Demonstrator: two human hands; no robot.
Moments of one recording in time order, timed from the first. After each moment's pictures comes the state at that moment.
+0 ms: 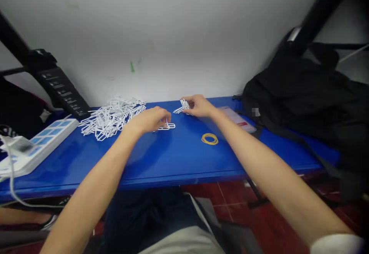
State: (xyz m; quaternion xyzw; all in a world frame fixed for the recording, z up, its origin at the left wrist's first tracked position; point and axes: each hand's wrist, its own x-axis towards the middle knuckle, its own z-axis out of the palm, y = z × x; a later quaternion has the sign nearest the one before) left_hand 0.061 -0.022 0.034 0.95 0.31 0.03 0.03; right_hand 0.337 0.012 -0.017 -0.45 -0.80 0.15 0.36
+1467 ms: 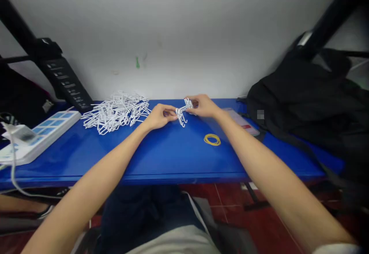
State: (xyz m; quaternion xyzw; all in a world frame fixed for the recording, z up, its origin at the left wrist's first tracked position) left_hand 0.077 0.008 -0.024 0.83 0.31 0.32 0.32; right_hand 0.337 0.009 -0.015 -0.43 -0.83 0.15 0.33
